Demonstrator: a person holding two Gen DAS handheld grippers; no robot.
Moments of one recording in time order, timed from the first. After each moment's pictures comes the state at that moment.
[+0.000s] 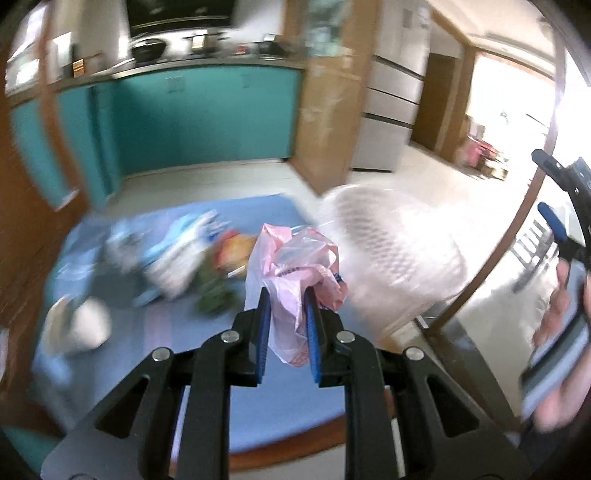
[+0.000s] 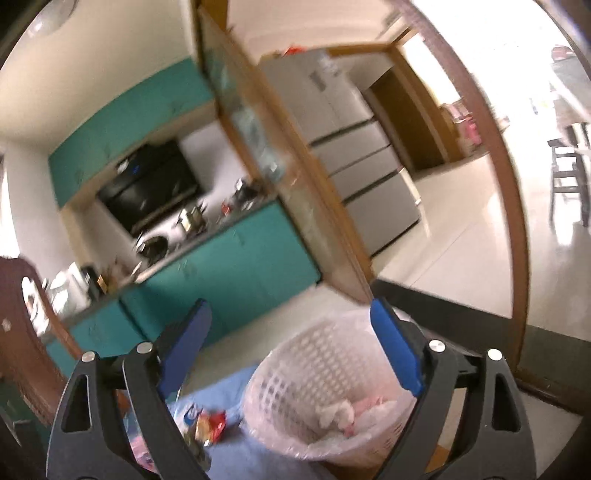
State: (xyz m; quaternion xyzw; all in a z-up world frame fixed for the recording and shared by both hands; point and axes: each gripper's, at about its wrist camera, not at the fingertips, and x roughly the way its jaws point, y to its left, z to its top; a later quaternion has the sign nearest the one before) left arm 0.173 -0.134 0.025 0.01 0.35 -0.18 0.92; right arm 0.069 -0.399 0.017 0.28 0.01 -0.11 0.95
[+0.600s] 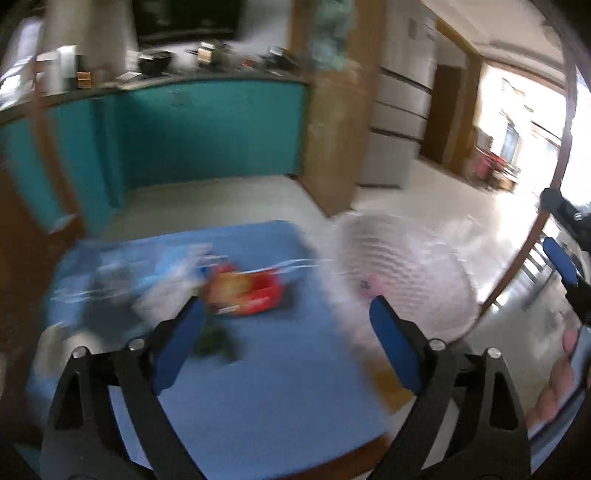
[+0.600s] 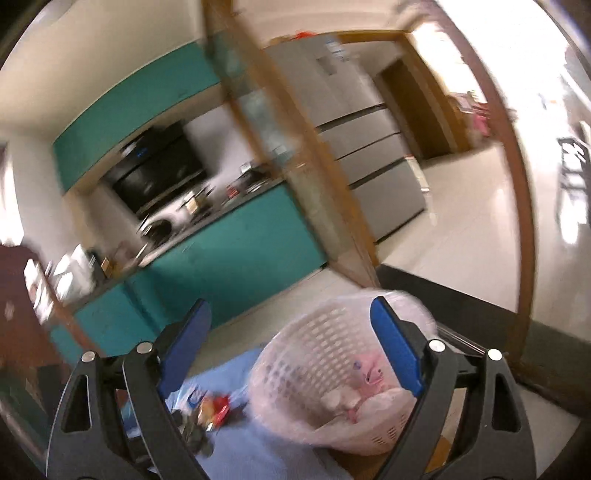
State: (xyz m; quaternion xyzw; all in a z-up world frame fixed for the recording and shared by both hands) left arm 0.169 -0.113 0.029 -0.01 0.31 -0.11 0.94; right arm 0.092 -0.351 0.020 0.22 0.08 -0.04 0.97
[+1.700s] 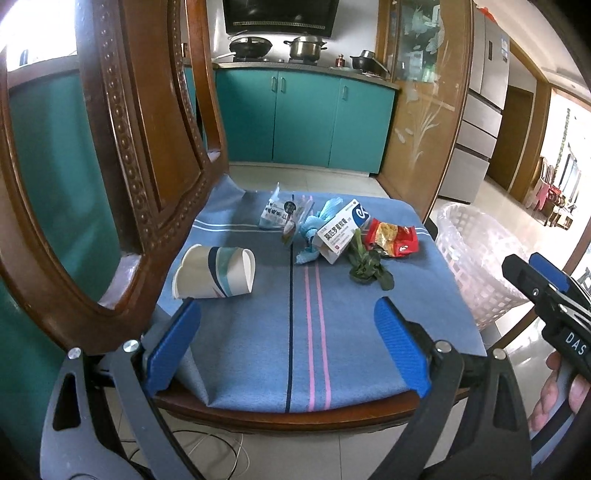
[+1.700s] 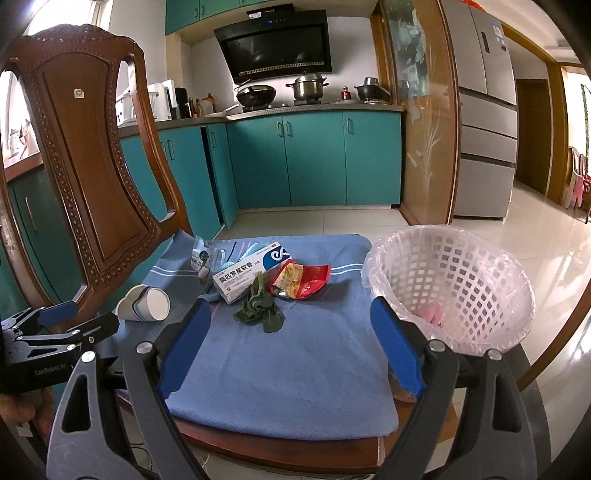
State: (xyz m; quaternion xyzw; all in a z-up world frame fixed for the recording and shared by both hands) left arm 0.108 0.016 0.005 -0.04 0.33 0.01 0.94; right arm 0.109 -0.200 -0.015 0.03 0.22 0.09 0.97
